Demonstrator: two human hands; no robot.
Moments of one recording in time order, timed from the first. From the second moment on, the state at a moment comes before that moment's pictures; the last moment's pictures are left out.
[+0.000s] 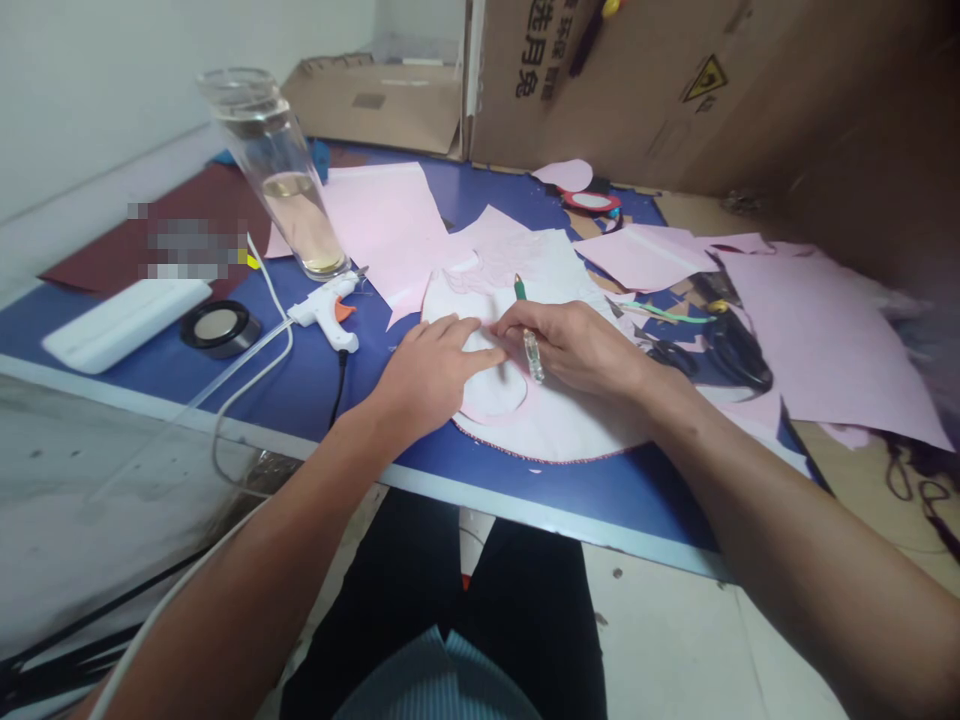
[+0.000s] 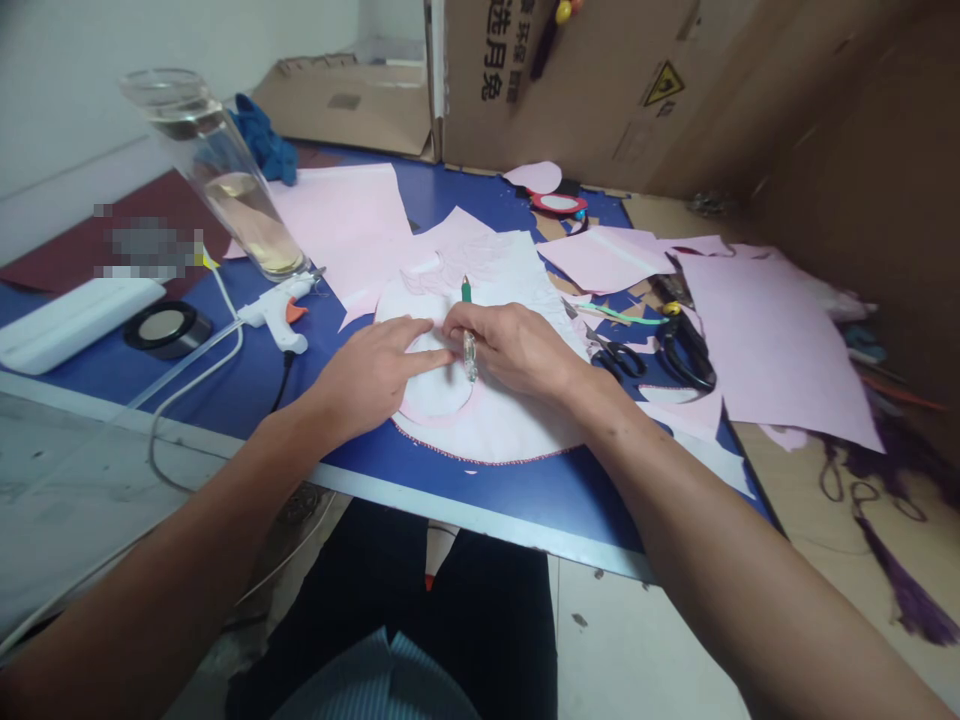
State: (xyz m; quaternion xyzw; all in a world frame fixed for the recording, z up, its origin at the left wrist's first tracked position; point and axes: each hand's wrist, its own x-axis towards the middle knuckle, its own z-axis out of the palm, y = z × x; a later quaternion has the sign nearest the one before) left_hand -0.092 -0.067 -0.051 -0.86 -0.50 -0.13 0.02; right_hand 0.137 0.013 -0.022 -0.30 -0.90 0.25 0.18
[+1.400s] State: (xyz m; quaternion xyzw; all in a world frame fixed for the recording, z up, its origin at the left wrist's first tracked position) left_hand -0.095 -0.066 -0.030 -0.88 -0.46 -0.07 -0.01; right_hand 0.138 0.014 -0.022 -0.30 -0.90 0.24 0.18
